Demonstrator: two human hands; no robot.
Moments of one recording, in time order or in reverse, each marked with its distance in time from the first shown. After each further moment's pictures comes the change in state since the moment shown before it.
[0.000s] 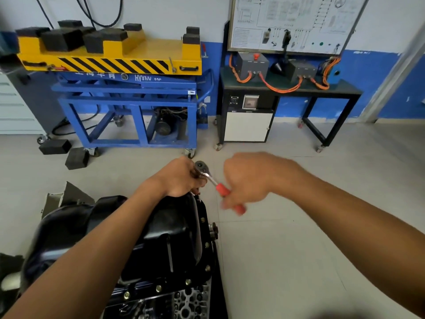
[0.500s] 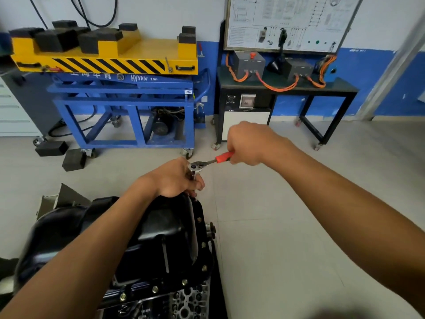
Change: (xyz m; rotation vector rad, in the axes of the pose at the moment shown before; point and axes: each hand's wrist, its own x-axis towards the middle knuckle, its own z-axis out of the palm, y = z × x) left_hand 0.001 0.000 -0.003 -0.091 -0.121 0.023; right_hand 0.044 0.049 -0.008 -0.068 0.339 0.201
